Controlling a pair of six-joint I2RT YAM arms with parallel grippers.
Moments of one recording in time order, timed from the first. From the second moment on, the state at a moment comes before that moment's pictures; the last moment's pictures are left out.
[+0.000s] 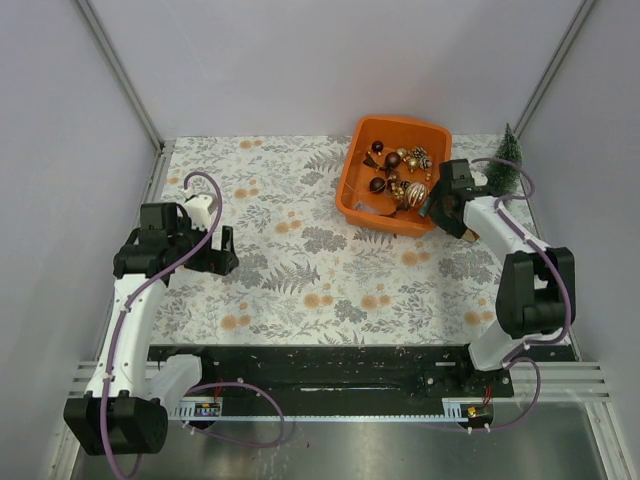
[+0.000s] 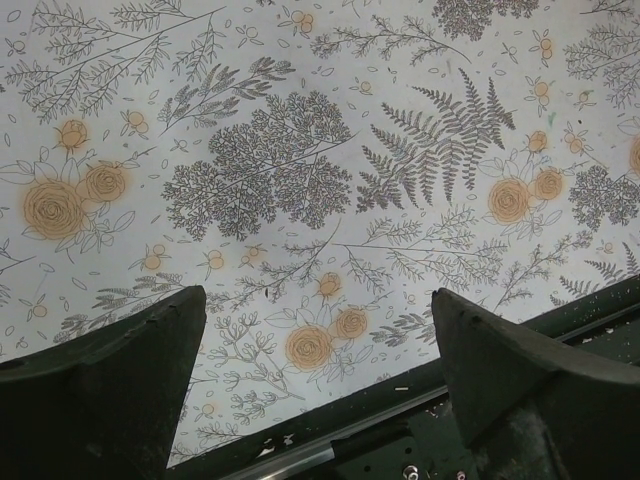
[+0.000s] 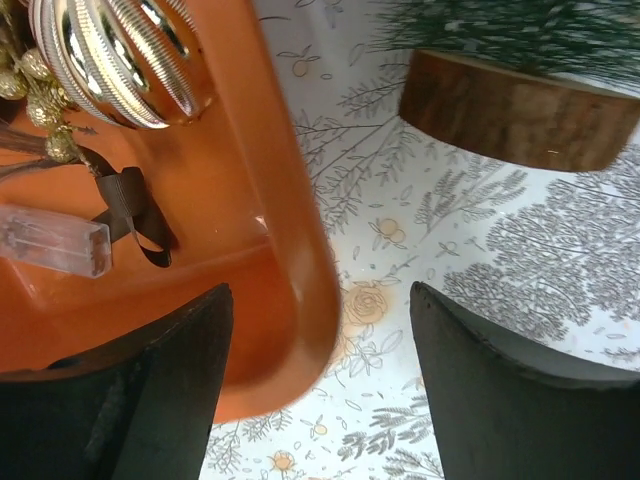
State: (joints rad) left arm 0.03 0.96 0.97 -0.90 0.37 0.15; right arm 0.12 1.59 1.18 -0.58 0.20 0.69
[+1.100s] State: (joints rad) left arm 0.03 0.92 0.97 -0.92 0.31 0.18; right arm 0.58 1.67 1.14 -0.51 0.33 0.95
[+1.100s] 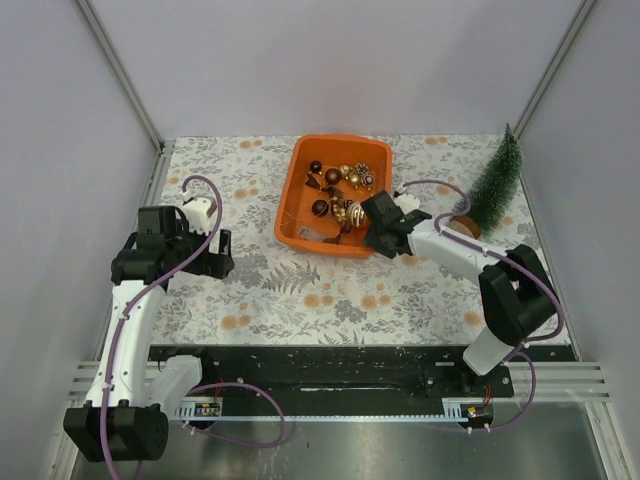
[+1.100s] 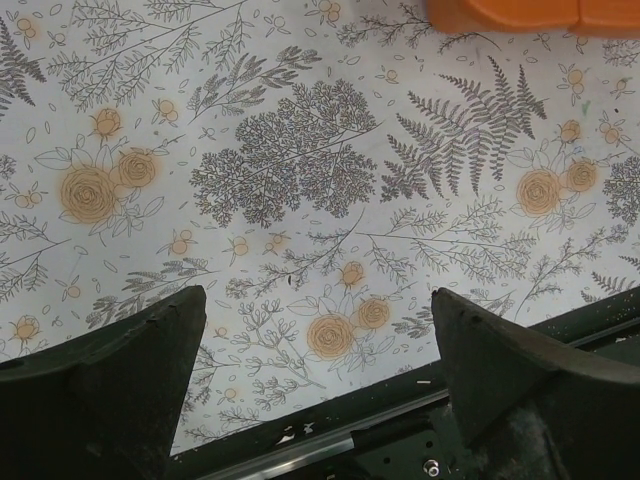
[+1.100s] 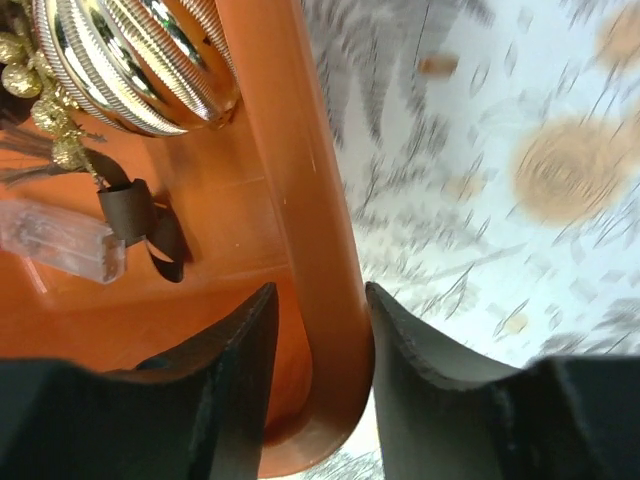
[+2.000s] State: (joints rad) left arm 0.03 0.91 1.18 -1.14 0.21 0.23; right arm 0.78 1.36 1.12 -0.73 0.46 1.12
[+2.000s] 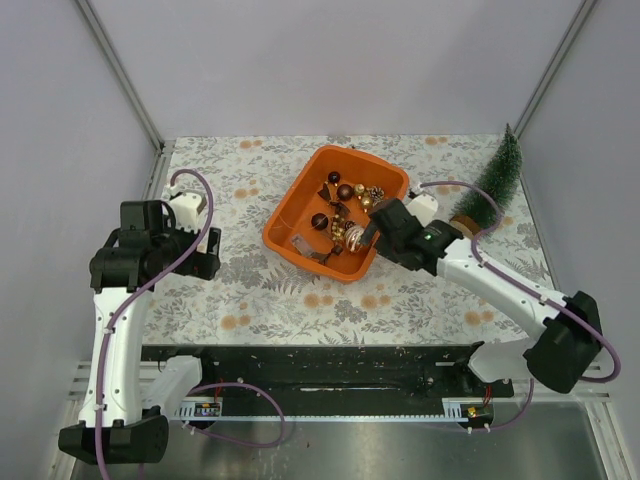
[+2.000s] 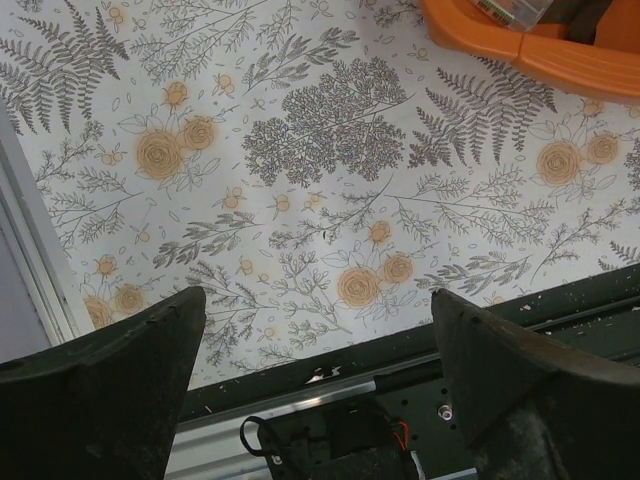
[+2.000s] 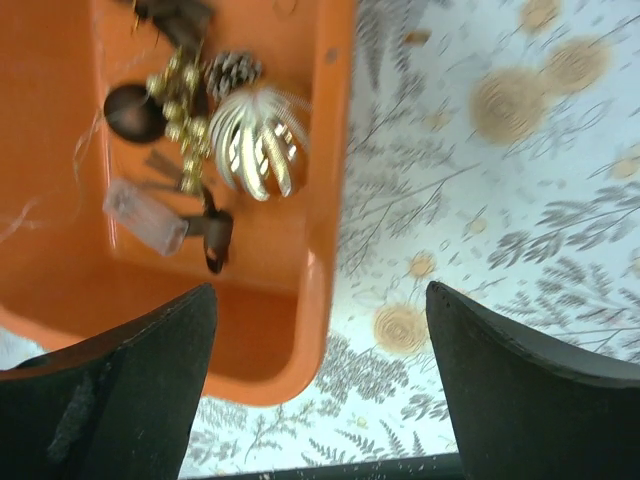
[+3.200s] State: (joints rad) left arm 0.03 0.91 1.10 -1.13 0.30 0.37; right arm -0.17 1.81 1.67 -0.86 0.43 0.80
